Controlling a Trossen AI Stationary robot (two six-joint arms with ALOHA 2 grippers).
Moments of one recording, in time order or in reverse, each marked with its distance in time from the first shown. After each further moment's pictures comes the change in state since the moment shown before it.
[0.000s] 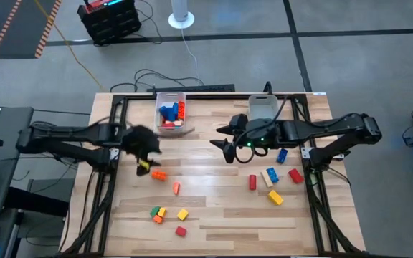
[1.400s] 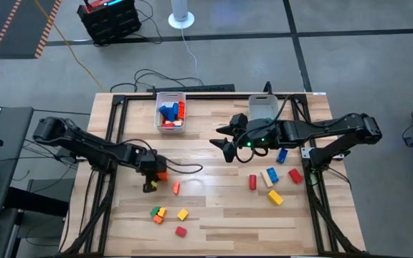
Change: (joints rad) left arm -0.223 0.331 -0.238 0.274 -0.093 -0.196; right arm 0.010 0.000 0.000 0.016 0.006 0.053
